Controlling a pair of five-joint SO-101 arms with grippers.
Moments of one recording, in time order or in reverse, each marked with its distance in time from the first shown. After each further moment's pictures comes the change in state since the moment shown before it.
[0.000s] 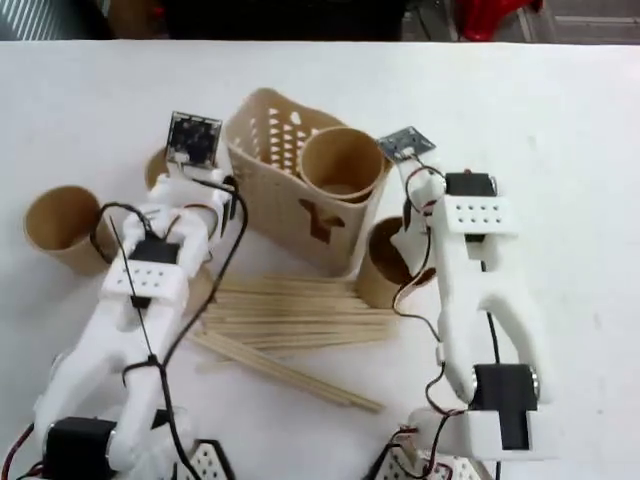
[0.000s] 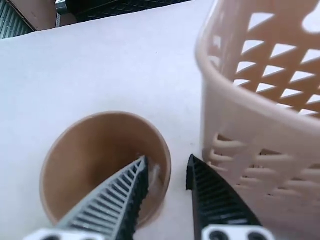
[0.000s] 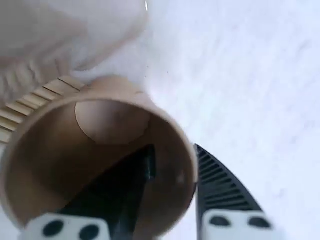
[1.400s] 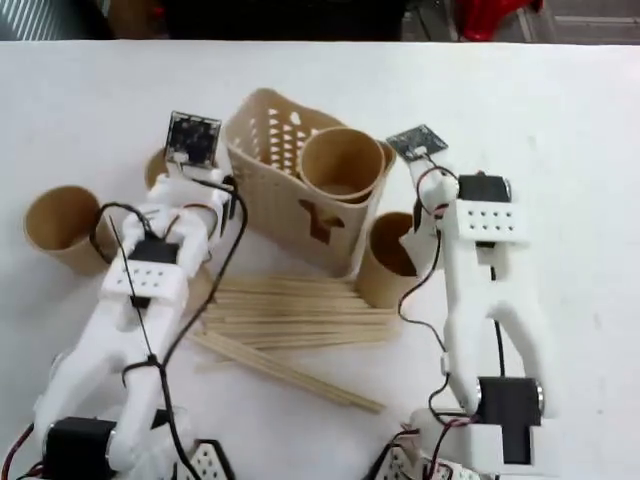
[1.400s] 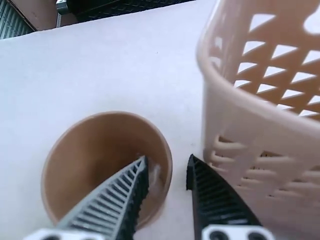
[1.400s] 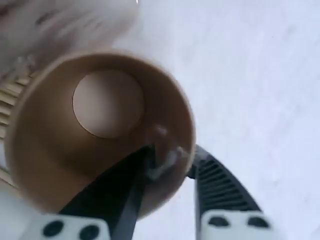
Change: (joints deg) left arm -0.2 0.0 0.0 0.0 0.0; right arm 1.9 -0.9 0.4 0.0 0.0
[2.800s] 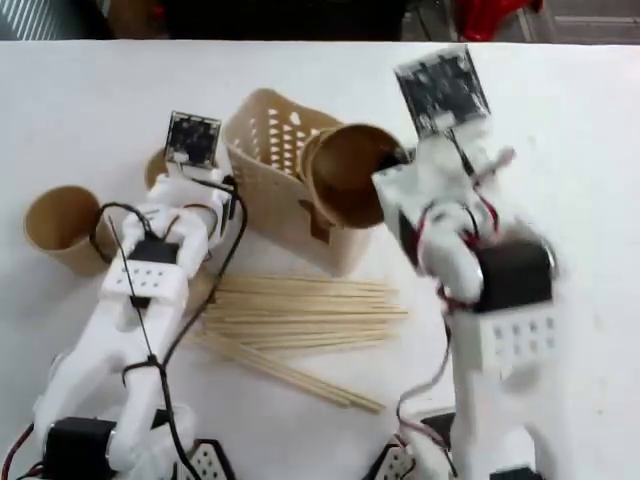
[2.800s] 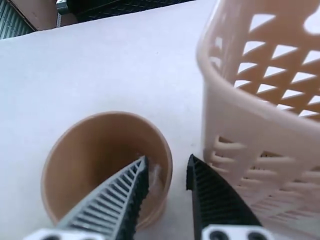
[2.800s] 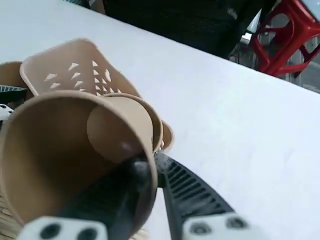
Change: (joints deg) left arm 0.0 0.0 0.0 0.0 0.0; right arm -13.0 -24.6 -19.9 0.5 -16.7
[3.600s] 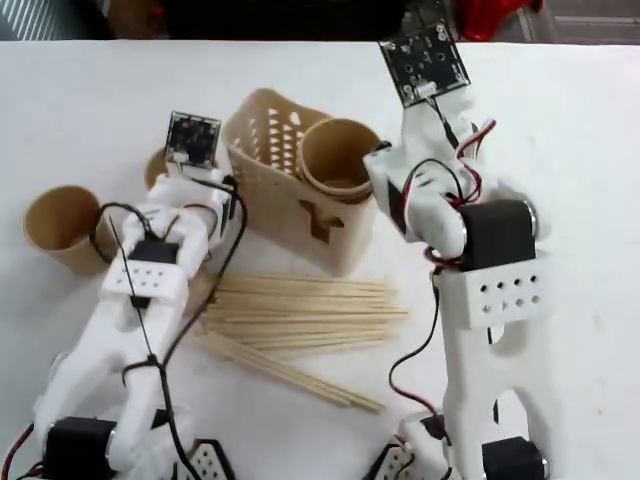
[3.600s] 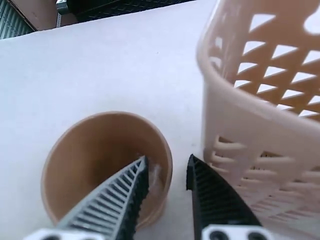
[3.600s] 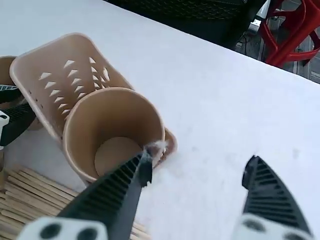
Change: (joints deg) left arm 0.0 0.0 0.0 0.0 0.0; right arm -0.3 6.5 -4.3 0.3 0.0
